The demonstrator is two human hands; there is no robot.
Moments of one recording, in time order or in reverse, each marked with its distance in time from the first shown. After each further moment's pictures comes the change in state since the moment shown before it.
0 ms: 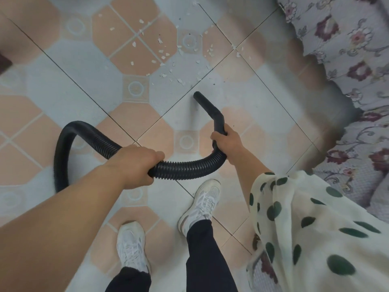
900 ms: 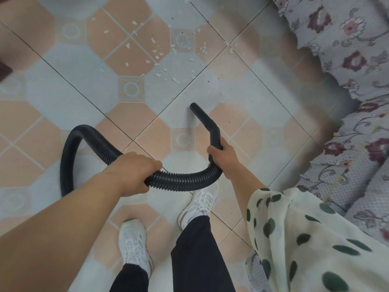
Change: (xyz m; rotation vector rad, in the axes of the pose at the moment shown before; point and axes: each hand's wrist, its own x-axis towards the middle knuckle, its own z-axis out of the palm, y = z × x) left_hand -0.012 0.024 0.001 0.090 -0.100 0.035; right_hand -0.038 0.037 -0.004 0.003 -0.042 0.065
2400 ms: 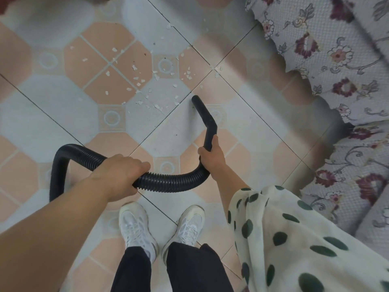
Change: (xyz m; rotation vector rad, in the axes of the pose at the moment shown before) left_hand 0.095 -0.013 -0.082 0.071 -0.027 -0.079; right_hand 0.087 -0.081 -0.049 -0.054 -0.023 -0.026
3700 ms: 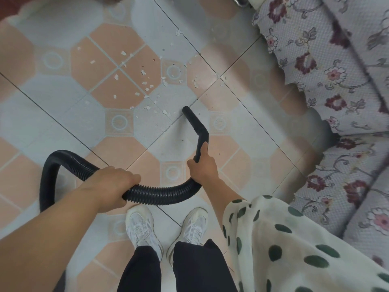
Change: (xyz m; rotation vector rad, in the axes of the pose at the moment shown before) left_hand -0.030 -0.074 0.022 -0.131 -0.060 0.055; right_hand -0.030 -0.040 0.063 -0.427 0.037 0.030
